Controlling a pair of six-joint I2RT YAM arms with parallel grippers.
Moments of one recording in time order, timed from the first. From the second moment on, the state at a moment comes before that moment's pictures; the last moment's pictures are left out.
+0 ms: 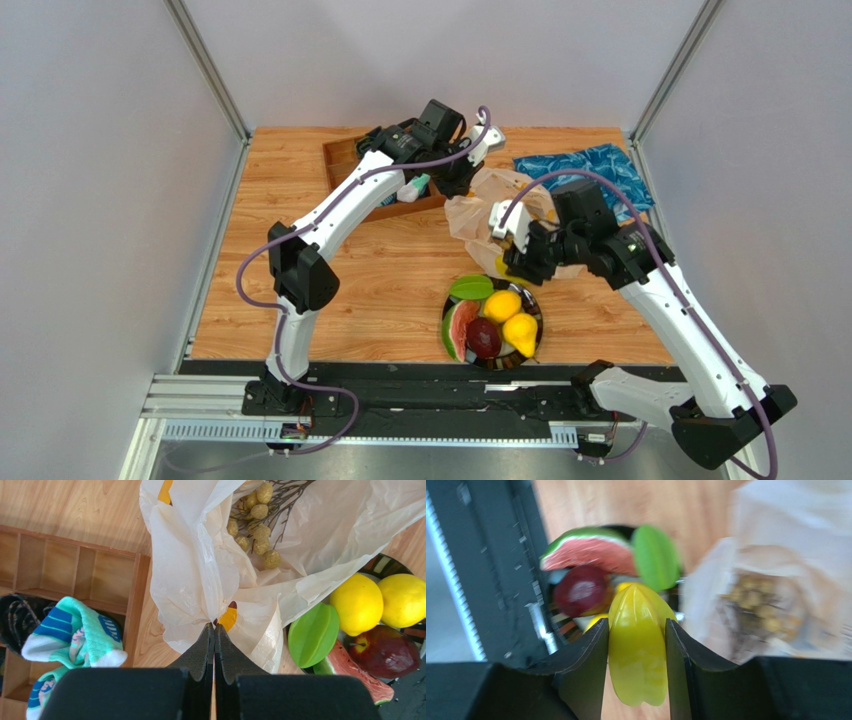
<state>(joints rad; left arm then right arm) -0.70 2.08 2.22 -0.95 0.31 0.31 0.54 1.09 1.30 -1.07 -0.41 -0.66</state>
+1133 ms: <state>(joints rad) -0.71 1.93 2.03 -0.98 0.23 0.40 0.83 1.48 1.22 -0.95 -0.29 -0.77</state>
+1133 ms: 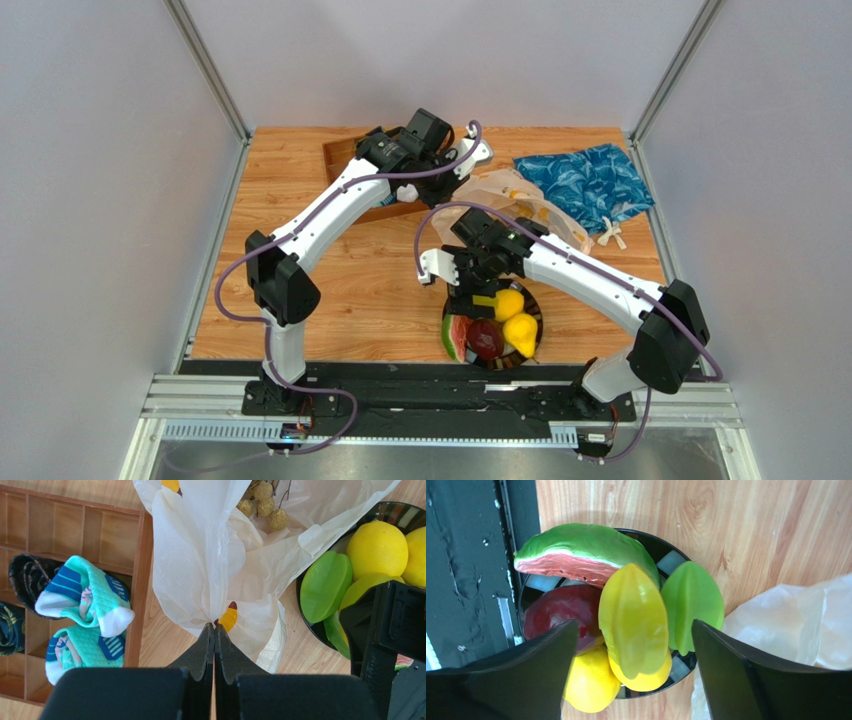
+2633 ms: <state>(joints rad) -0.70 1.93 2.01 -1.01 0.24 0.36 0.31 1.90 1.37 -0.53 -0.12 -0.66</state>
